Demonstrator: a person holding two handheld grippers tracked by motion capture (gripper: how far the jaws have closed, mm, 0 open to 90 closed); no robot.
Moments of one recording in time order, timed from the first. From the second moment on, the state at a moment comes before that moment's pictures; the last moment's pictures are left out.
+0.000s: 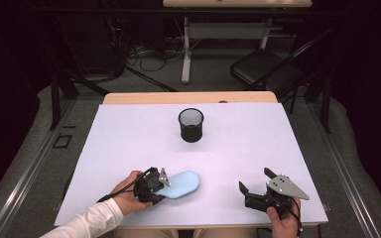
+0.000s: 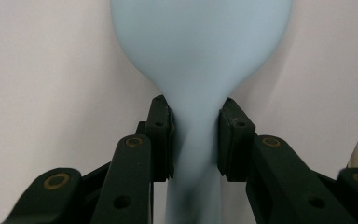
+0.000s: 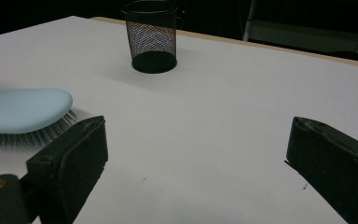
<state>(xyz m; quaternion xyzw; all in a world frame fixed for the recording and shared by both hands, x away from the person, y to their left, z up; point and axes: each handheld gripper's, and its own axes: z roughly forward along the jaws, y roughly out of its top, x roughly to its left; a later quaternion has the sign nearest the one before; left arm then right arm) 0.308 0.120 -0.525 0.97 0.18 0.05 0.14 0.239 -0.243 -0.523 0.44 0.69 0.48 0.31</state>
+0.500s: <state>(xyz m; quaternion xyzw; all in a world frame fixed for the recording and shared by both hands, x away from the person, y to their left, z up) 0.311 0.123 -0.521 0.97 0.19 0.05 0.15 0.240 -0.242 -0.524 0.43 0.69 0.48 0.31</state>
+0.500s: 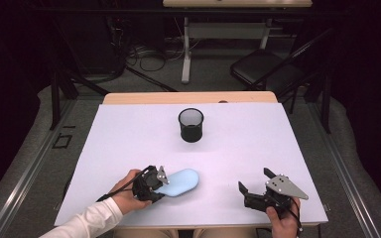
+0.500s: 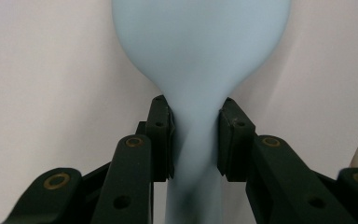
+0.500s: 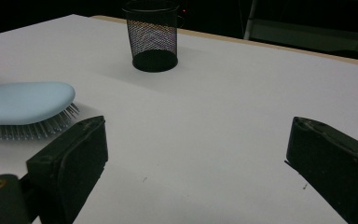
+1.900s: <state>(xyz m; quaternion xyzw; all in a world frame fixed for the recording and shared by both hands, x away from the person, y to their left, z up) 0.330 0.133 -0.482 0.95 0.22 0.10 0.21 0.240 -0.243 -0.525 0.43 0.70 0.48 0.31</state>
